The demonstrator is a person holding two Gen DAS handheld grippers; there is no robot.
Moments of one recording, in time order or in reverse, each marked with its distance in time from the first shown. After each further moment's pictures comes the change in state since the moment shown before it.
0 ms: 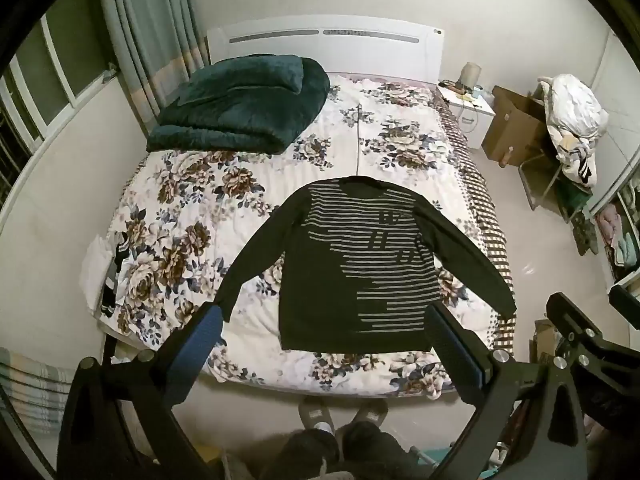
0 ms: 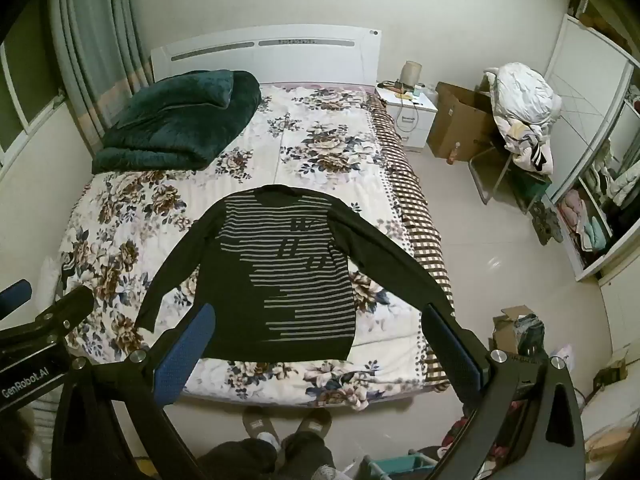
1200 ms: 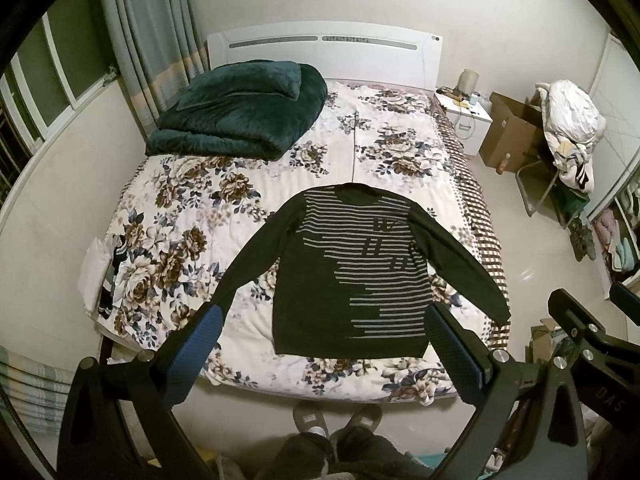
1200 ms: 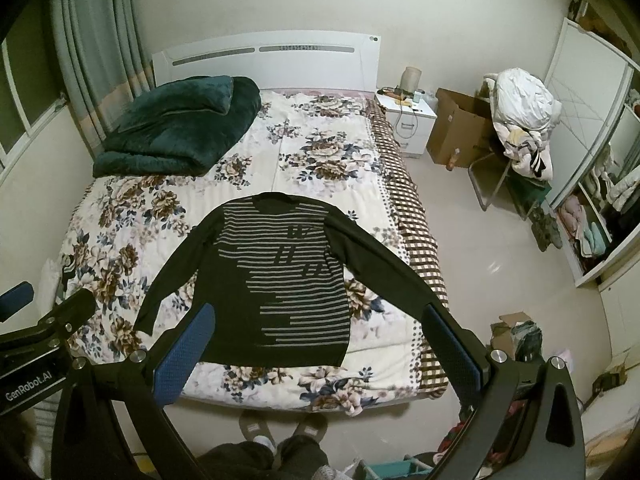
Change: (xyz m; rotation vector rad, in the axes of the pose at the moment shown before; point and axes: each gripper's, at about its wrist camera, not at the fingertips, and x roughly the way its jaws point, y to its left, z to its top) left arm 0.000 0.000 0.000 0.006 -0.005 0.007; right arm -0.006 -0.002 0.008 0.005 -0.009 0.007
